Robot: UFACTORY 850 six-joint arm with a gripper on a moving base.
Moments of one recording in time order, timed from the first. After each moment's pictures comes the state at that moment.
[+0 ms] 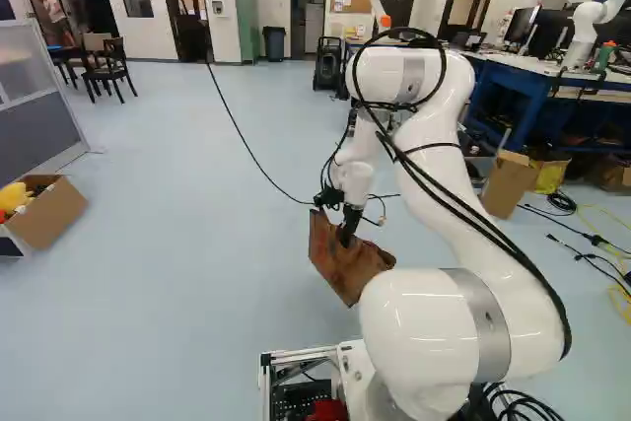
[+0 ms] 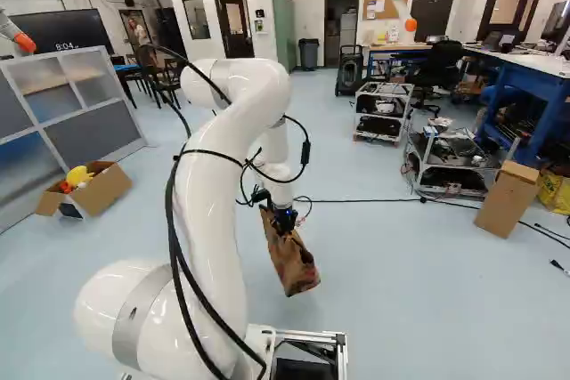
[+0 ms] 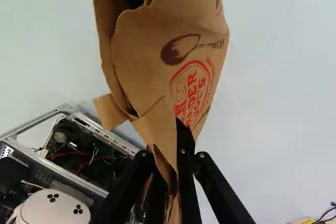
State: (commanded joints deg) arm -6.3 -52.8 -58.7 23.4 -3.8 -65.8
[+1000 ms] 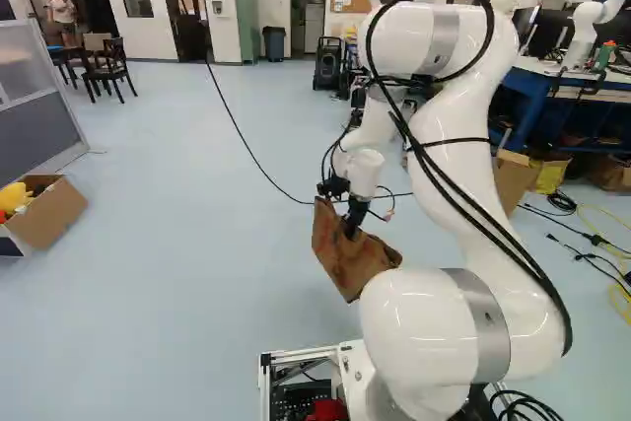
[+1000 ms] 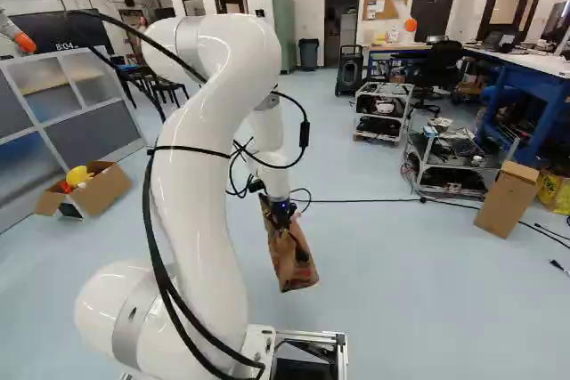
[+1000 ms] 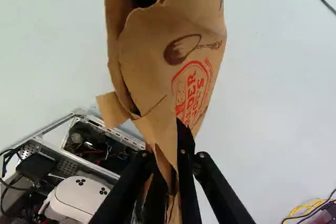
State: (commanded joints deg) arm -6.7 -39.3 -47.7 27.8 -3.1 -65.8
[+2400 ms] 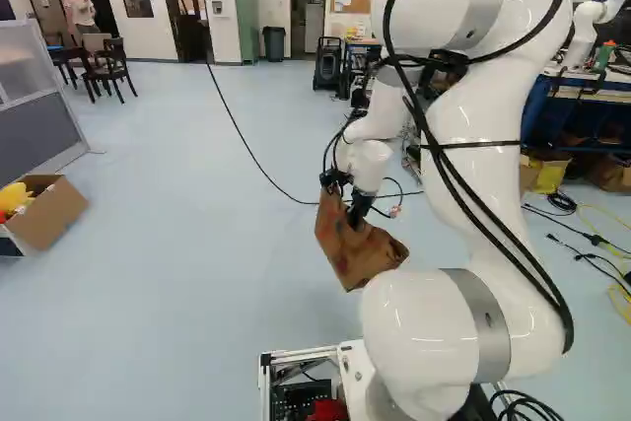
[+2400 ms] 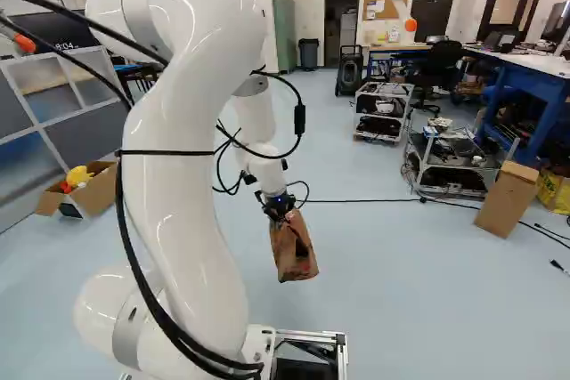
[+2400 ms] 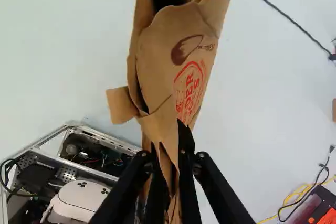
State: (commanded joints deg) arm -6.0 -27.7 -38.8 24.1 3.9 -57.1
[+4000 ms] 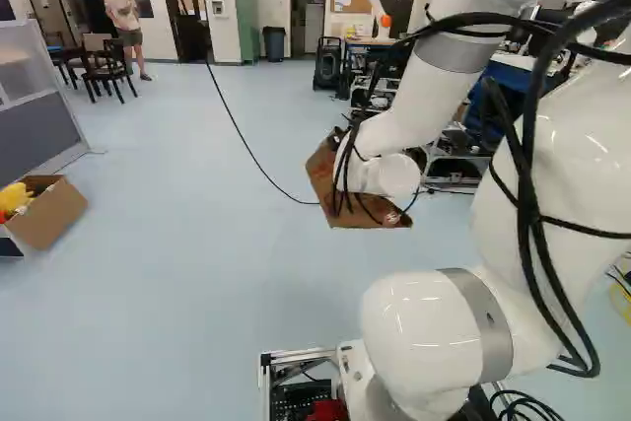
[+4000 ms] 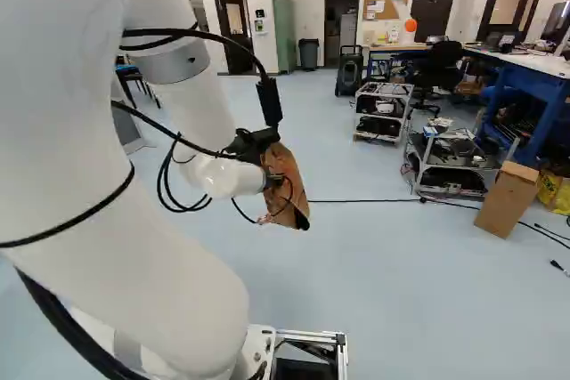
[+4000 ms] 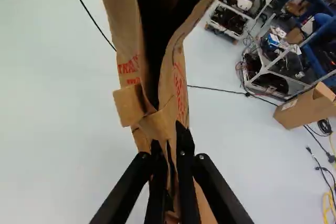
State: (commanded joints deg) arm -1.7 3.9 -14.4 6.7 37.2 -15.9
